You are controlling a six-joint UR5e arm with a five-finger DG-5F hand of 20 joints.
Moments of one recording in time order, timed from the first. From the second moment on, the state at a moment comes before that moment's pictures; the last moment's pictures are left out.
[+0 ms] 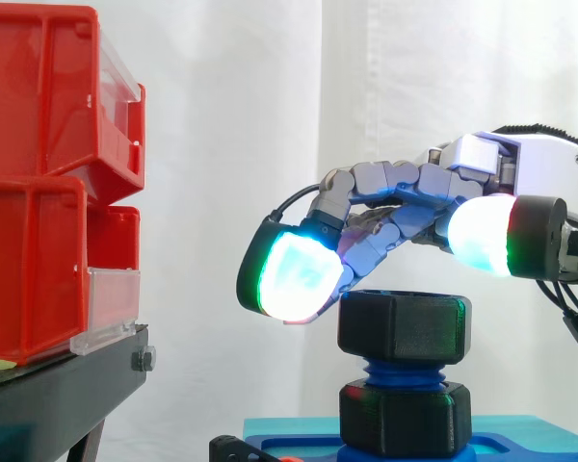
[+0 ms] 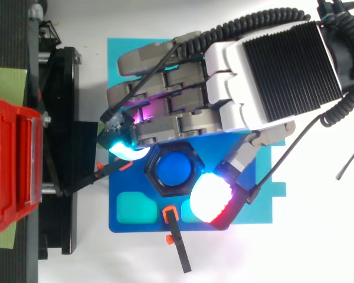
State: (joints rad) arm -0.01 -2.28 -1.26 -2.49 -2.01 -1.40
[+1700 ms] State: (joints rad) arm -0.06 -2.28 -1.24 -2.45 -2.04 -1.40
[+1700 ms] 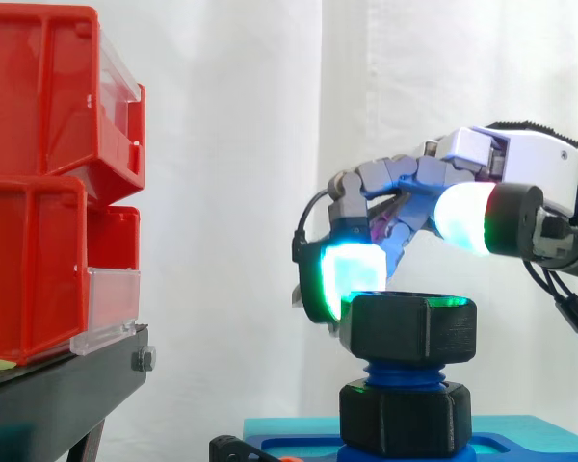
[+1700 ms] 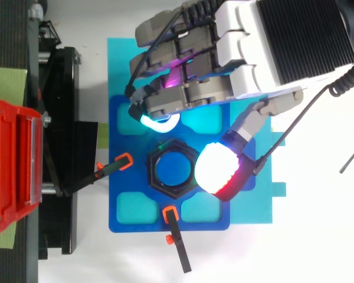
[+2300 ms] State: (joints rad) arm -0.03 -2.29 -1.22 -2.42 -2.07 -1.40
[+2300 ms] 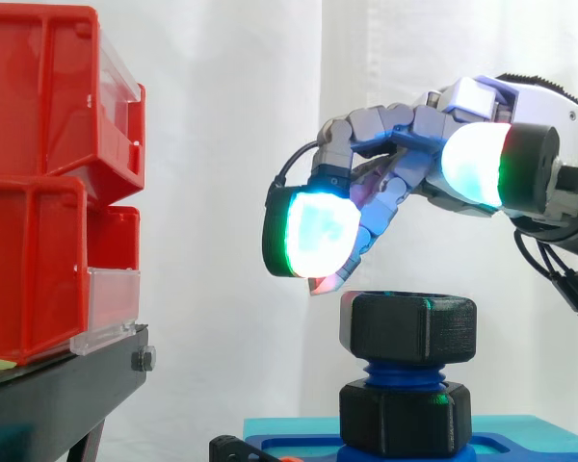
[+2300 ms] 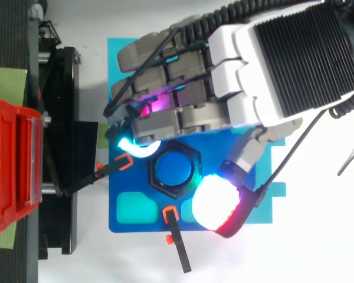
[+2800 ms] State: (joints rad) arm -0.01 -2.34 -1.22 -2.38 -2.06 -1.29
